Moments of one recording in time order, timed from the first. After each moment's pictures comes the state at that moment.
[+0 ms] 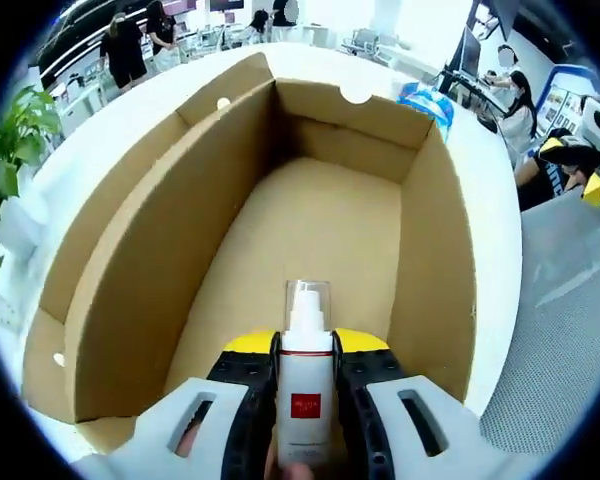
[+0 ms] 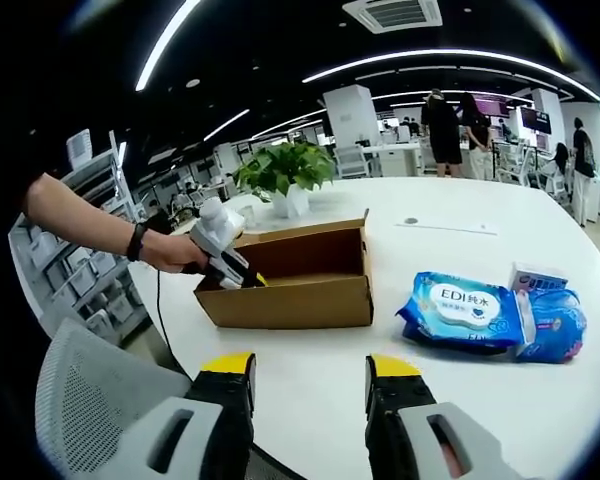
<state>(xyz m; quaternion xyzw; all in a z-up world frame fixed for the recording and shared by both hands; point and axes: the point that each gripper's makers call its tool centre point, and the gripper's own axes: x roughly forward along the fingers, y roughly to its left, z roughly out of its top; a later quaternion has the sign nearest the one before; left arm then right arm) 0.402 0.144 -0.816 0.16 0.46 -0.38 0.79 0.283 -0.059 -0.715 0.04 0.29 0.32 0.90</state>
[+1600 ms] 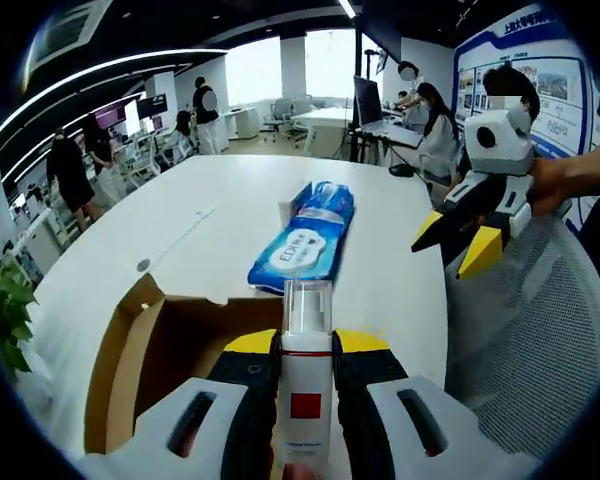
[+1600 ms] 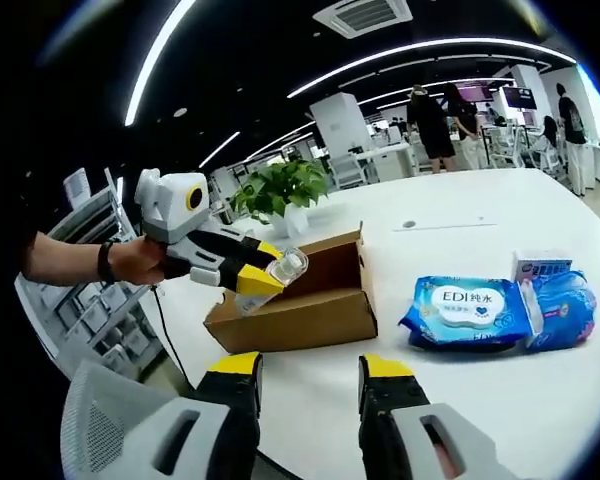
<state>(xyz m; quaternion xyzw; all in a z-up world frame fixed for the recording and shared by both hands) 0.367 0.009 -0.693 0.19 0.27 -0.53 0.78 0.298 -0.066 -0.696 0.14 0.28 0.31 0.90</state>
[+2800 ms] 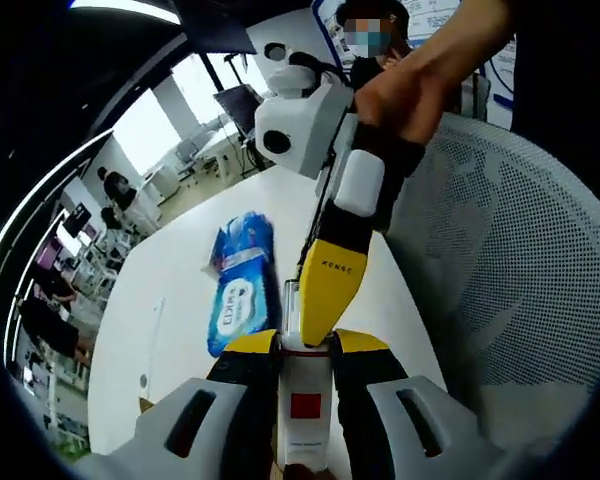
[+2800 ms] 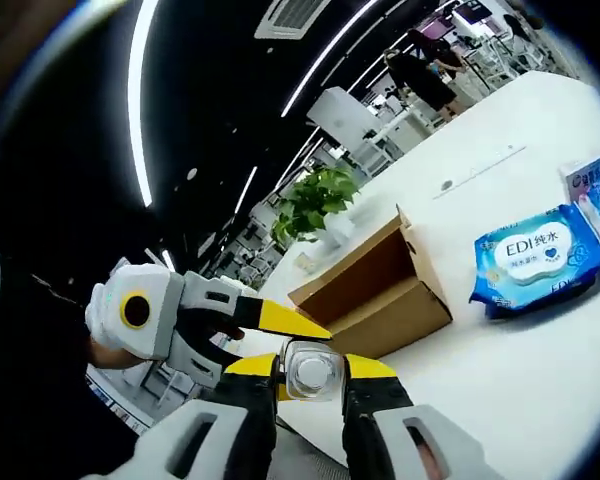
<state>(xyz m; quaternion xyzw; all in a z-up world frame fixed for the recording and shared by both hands) 0.296 -0.043 -0.688 0.39 0.13 -0.64 0.65 0.296 -0.028 -0.685 0.32 0.31 0.39 0.81</state>
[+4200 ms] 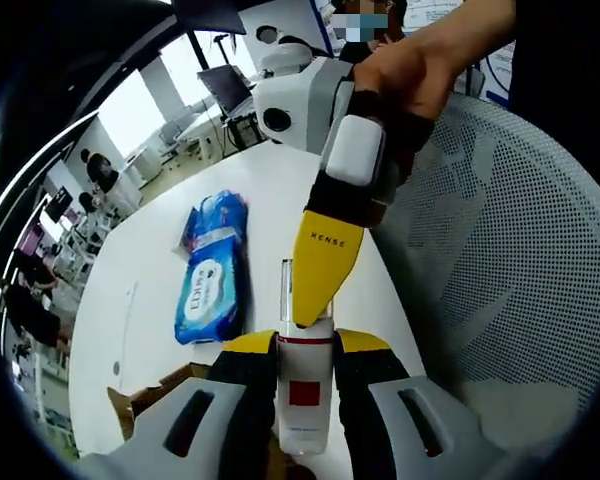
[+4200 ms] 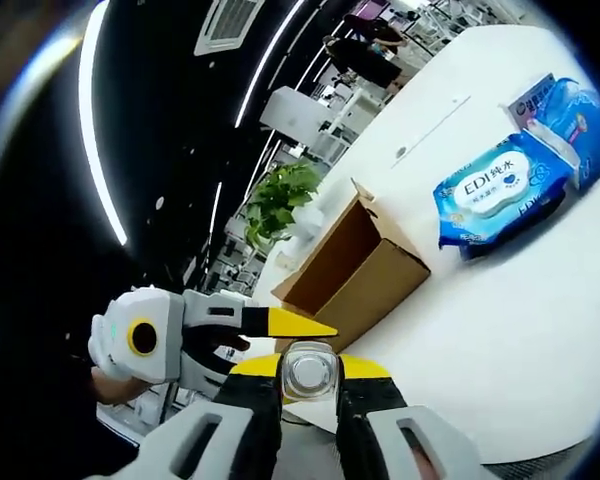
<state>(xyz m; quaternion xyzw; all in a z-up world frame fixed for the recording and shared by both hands) 0.285 -0.044 -0.722 0.39 0.18 -0.65 0.63 0.287 -0.042 -0.706 0.40 0.35 0.33 0.78</state>
